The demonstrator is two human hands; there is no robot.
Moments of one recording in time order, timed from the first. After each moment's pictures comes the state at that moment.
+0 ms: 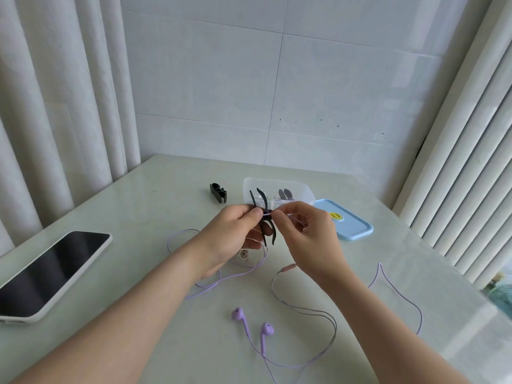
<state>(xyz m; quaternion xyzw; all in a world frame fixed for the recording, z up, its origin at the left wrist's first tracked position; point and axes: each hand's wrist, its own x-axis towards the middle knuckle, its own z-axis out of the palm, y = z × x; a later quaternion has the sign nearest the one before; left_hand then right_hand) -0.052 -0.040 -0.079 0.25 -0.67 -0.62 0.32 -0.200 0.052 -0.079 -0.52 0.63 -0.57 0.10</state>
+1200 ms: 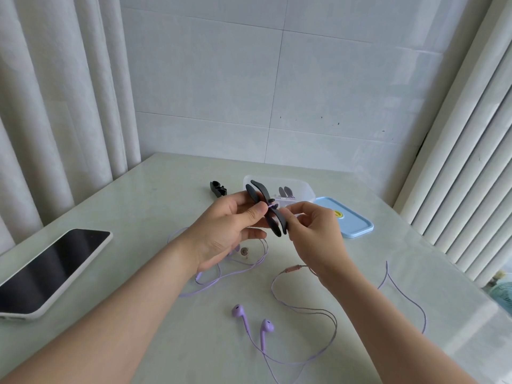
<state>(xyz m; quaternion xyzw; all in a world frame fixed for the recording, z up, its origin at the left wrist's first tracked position) -0.044 -0.040 -0.071 0.15 -0.63 -0.69 0.34 -0.203 0.052 -0.074 -0.46 0.67 -0.56 0.14</state>
